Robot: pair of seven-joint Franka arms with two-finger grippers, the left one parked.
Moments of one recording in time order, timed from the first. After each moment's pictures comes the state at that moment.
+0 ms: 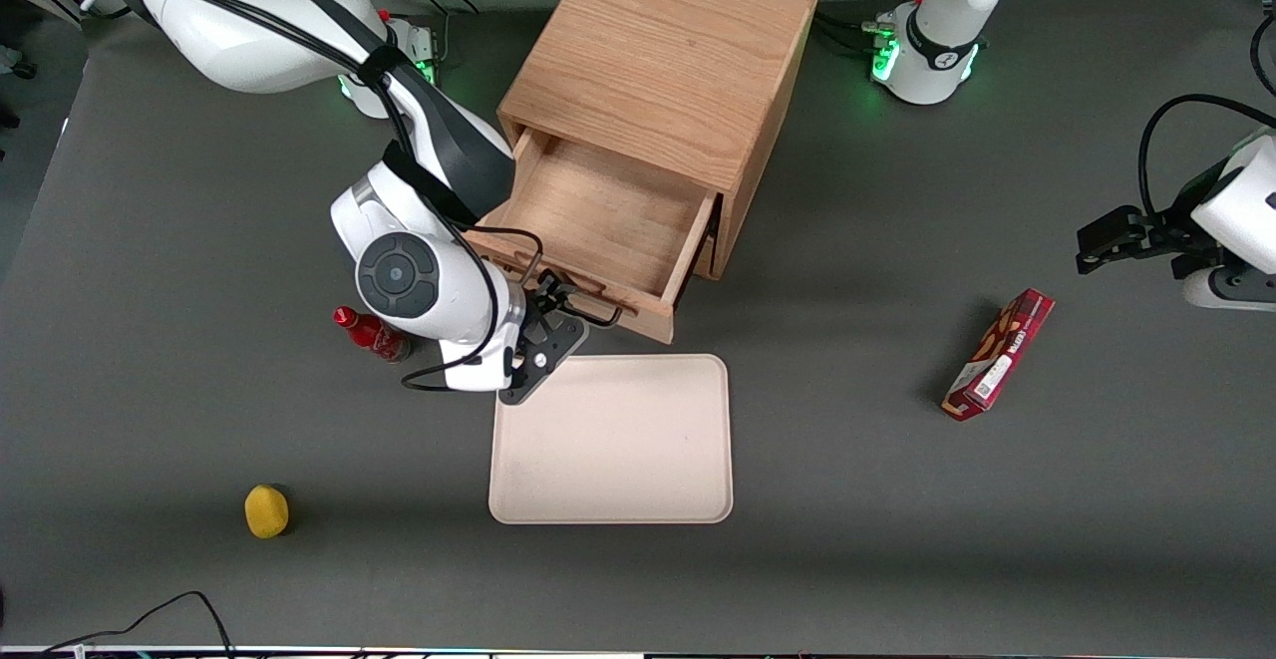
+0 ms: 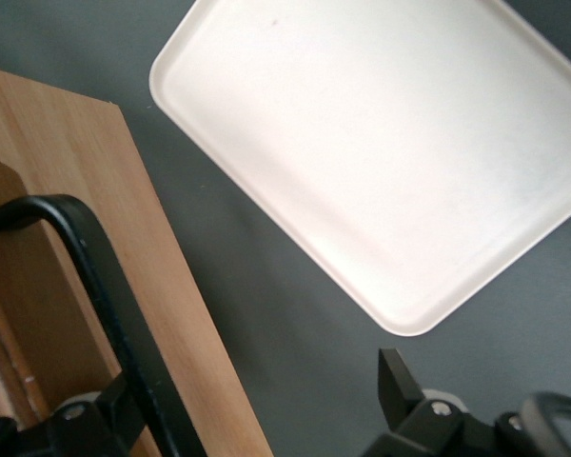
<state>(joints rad) 0.11 0.68 0.55 -1.29 -0.14 1.81 -0.13</state>
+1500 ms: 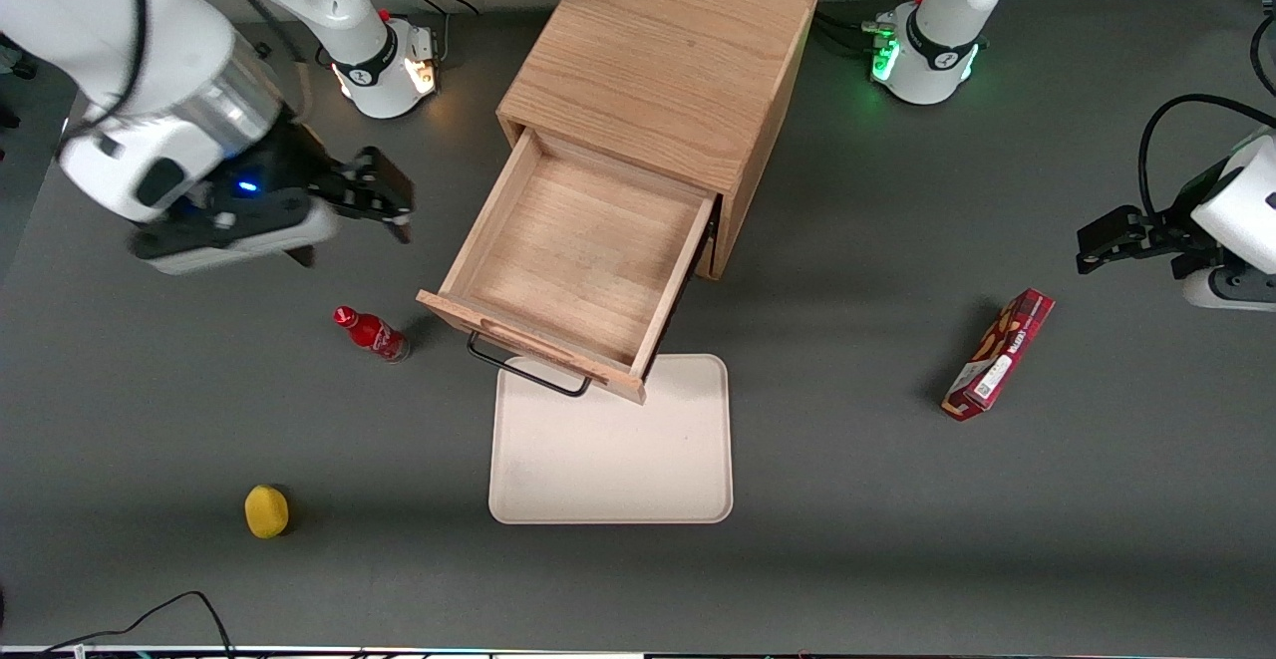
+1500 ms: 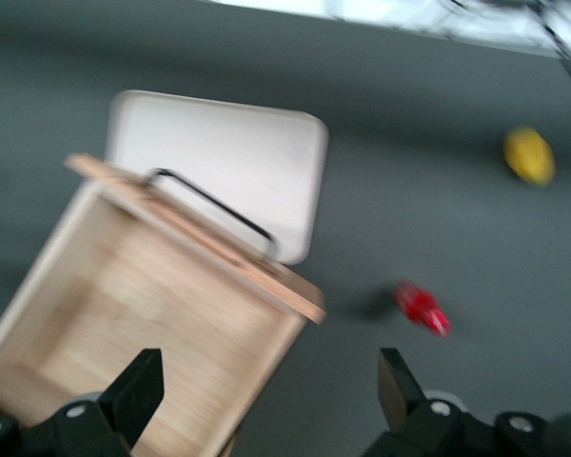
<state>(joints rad) 0.09 0.32 0.39 -1.03 -0.15 1.38 0.39</state>
